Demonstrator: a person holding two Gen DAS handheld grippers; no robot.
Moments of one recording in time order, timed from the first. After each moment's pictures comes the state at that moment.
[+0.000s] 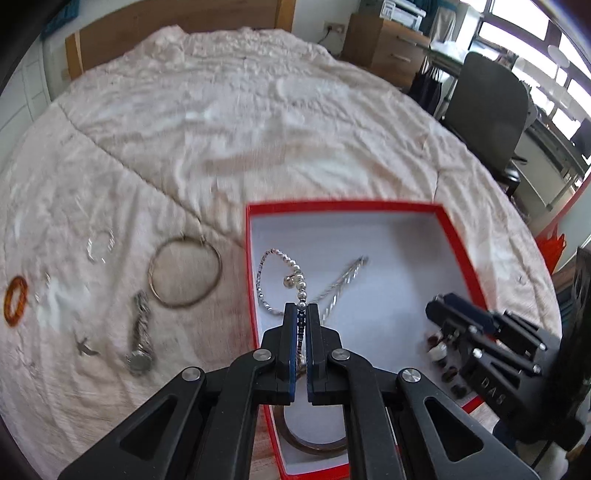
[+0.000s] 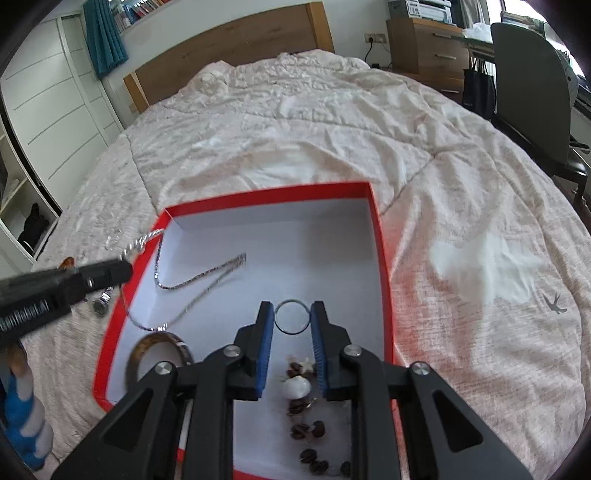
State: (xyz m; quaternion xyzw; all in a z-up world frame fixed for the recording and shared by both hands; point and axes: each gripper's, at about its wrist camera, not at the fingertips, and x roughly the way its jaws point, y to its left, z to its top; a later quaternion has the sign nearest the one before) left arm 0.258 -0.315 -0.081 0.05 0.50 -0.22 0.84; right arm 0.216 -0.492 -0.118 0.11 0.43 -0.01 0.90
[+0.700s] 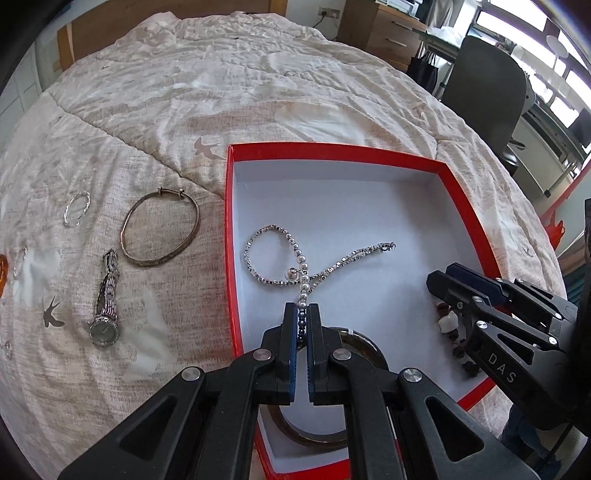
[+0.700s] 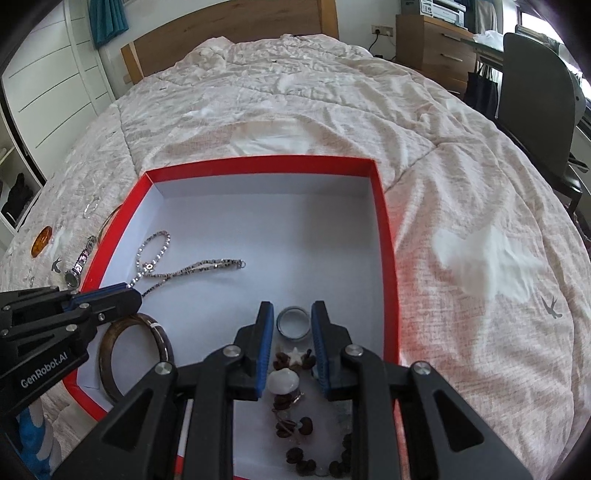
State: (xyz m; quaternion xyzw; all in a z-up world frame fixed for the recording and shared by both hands) left arm 0.244 -0.316 -0.115 0.05 0.52 -0.22 0.83; right arm 0.221 -0.480 -0.130 0.06 0.46 -0.03 0.88
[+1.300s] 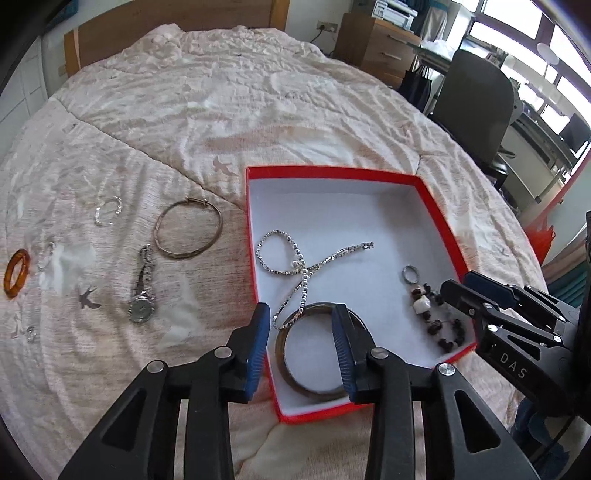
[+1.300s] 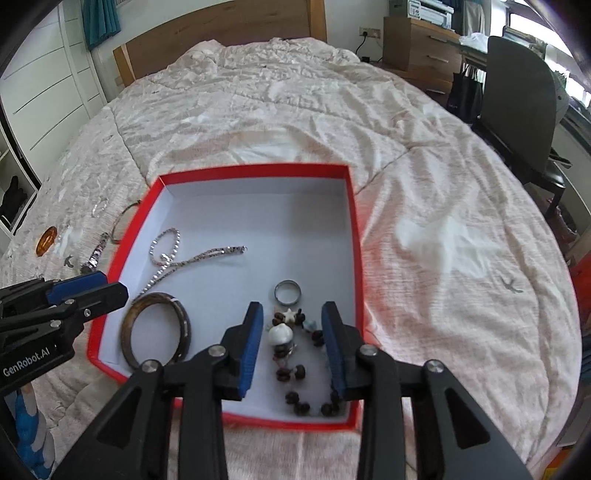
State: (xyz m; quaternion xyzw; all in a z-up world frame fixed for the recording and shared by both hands) left arm 0.216 -0.294 -0.073 0.04 0.49 -0.23 0.84; right arm 0.181 -0.475 -0.089 0.06 0.46 -0.06 0.89
